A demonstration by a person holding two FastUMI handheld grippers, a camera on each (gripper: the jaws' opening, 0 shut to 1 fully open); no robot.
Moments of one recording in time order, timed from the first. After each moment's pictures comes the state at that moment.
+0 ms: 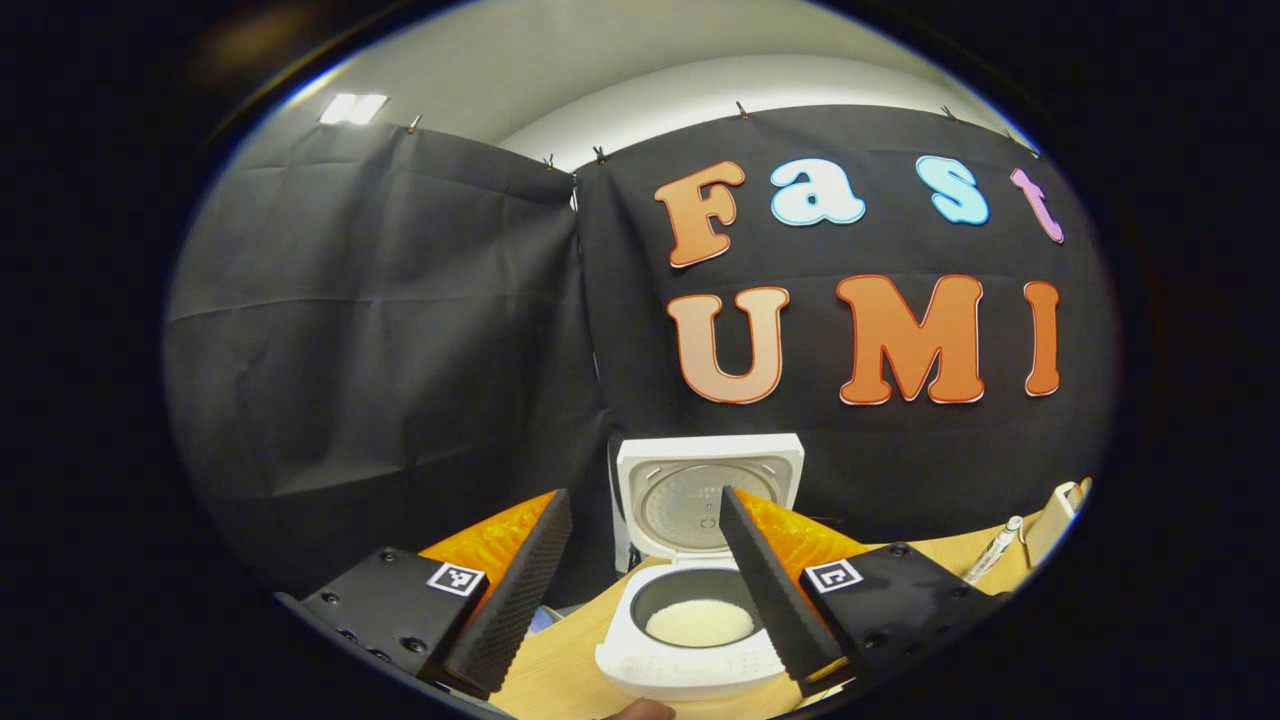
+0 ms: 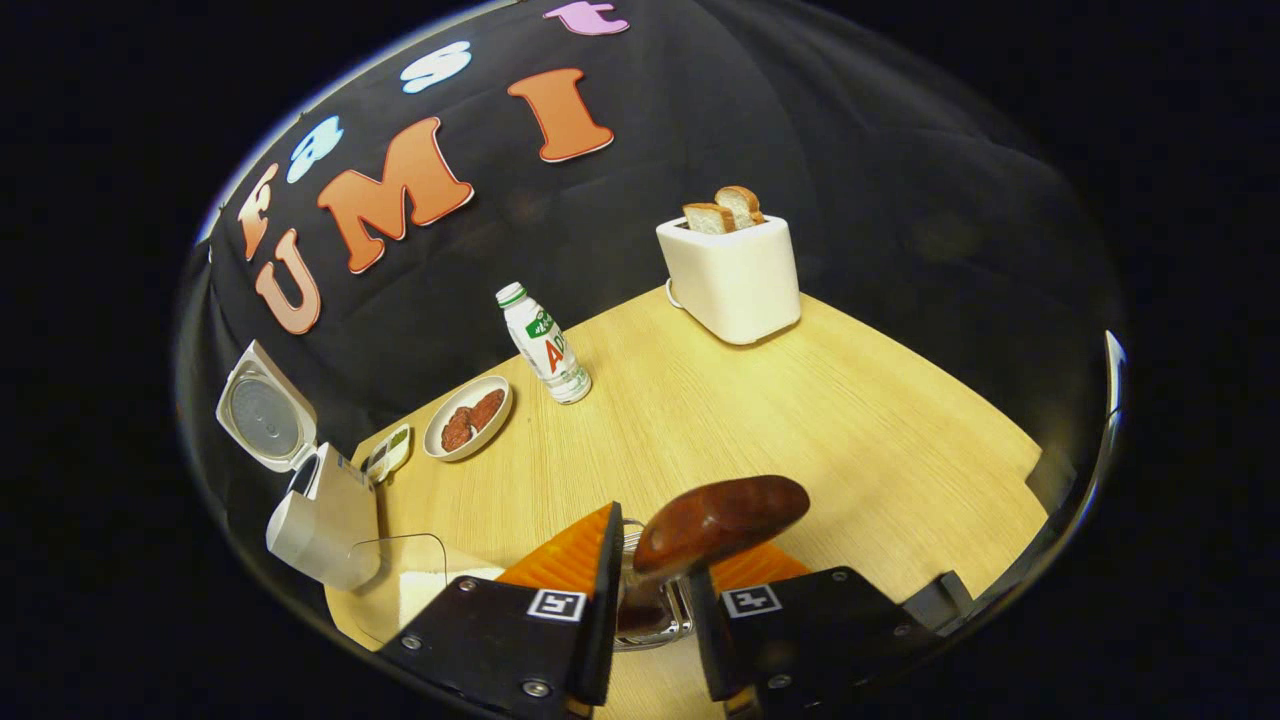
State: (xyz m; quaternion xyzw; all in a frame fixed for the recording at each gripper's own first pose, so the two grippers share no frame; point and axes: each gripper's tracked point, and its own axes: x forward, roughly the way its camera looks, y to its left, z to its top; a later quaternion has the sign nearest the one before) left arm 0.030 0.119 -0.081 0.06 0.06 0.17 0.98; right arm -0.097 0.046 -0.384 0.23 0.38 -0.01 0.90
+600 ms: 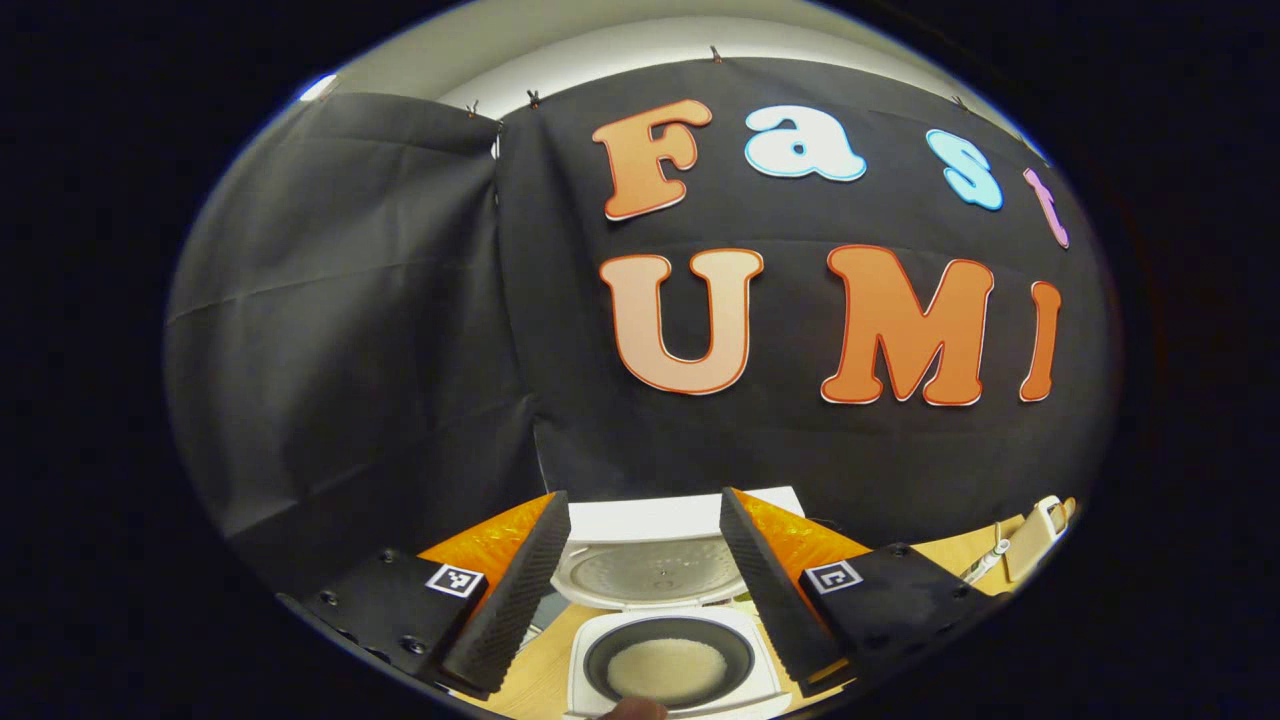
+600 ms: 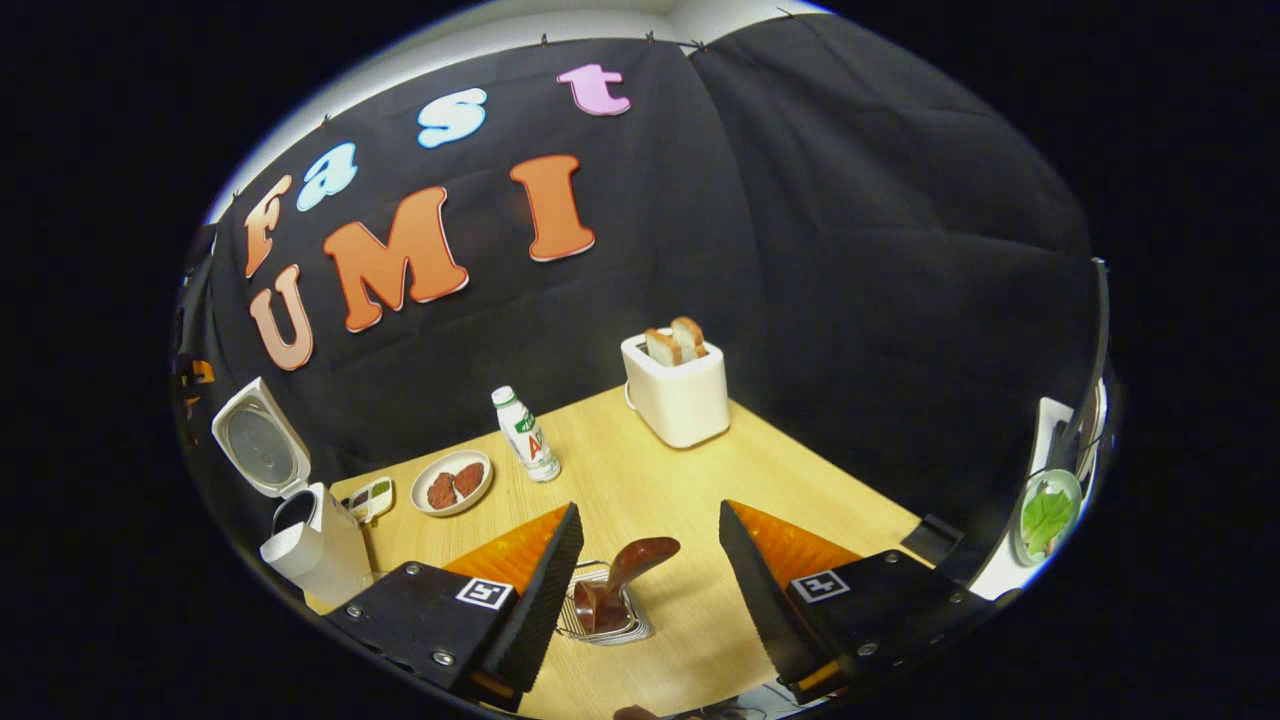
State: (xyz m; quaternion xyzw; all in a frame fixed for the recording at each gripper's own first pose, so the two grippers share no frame) left arm 0.225 0.130 -0.093 0.04 0.17 0.08 0.98; right arm -0.129 -0.023 -0.241 0.17 0.27 -0.10 0.94
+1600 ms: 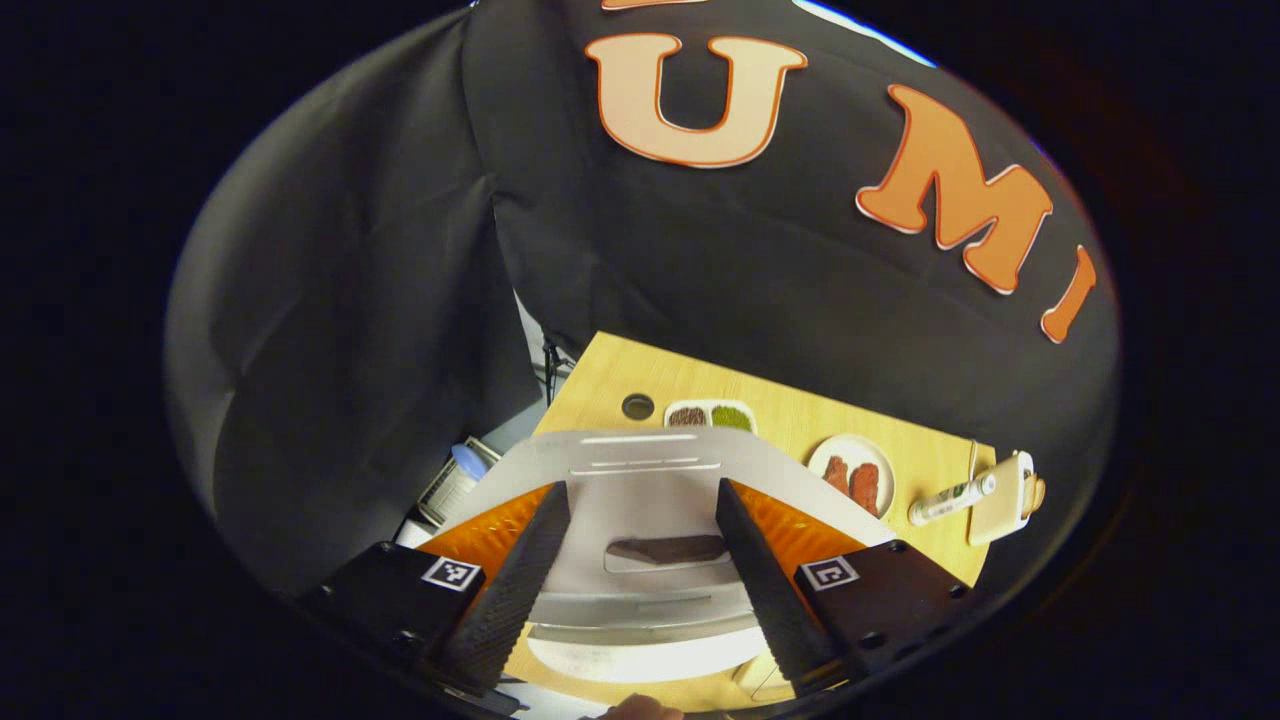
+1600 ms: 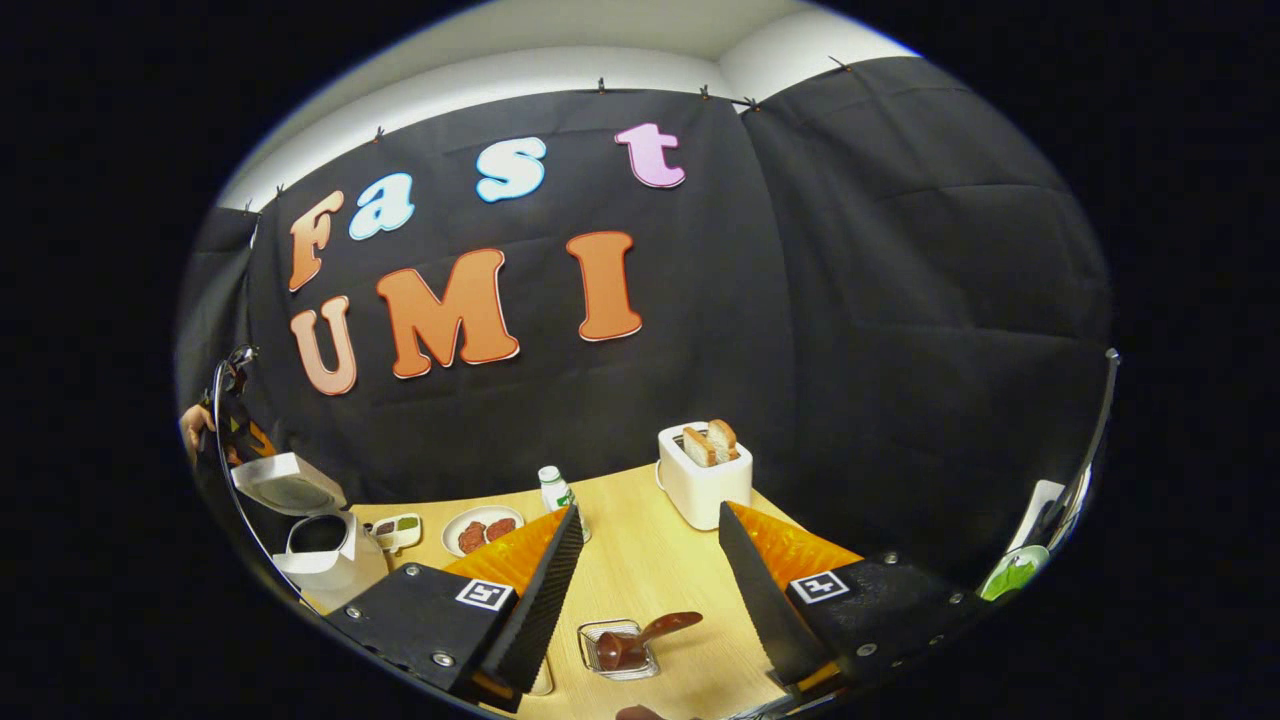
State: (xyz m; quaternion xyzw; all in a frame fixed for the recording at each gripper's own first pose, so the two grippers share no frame) left arm 0.166 0.124 -0.245 -0.02 0.49 0.08 0.87; right arm -0.102 -0.017 -0.146 0.13 0.19 -0.04 0.97
